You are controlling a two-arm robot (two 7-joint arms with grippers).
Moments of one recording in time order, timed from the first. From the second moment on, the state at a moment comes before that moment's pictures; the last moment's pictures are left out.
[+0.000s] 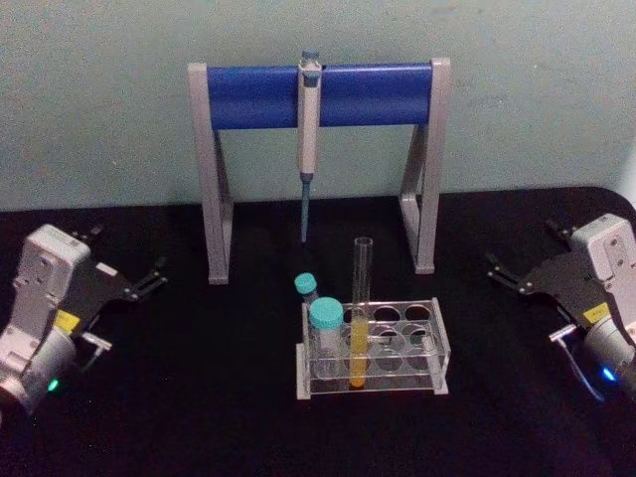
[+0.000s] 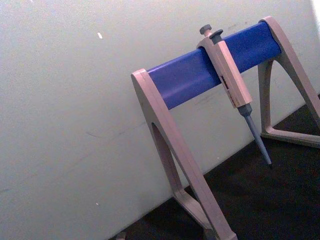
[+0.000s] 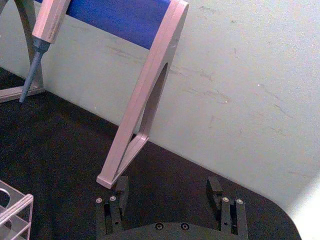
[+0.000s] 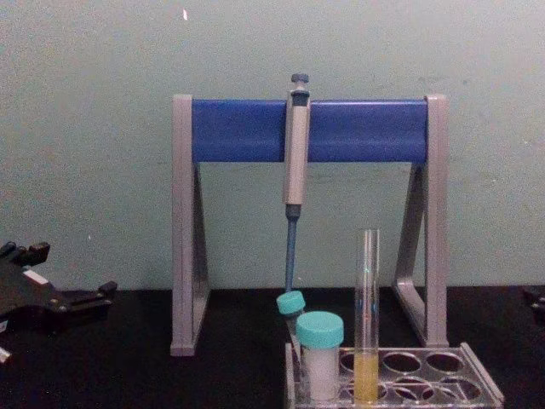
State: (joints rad) left arm -0.20 0.60 0.45 -1.41 -0.25 -0.12 0.03; right arm 0.20 0.60 -0.45 -1.41 0.25 -0.12 -0.03
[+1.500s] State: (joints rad) left arm -0.20 0.60 0.45 -1.41 -0.25 -0.12 0.03; right arm 0.20 0.60 -0.45 -1.41 0.25 -0.12 -0.03
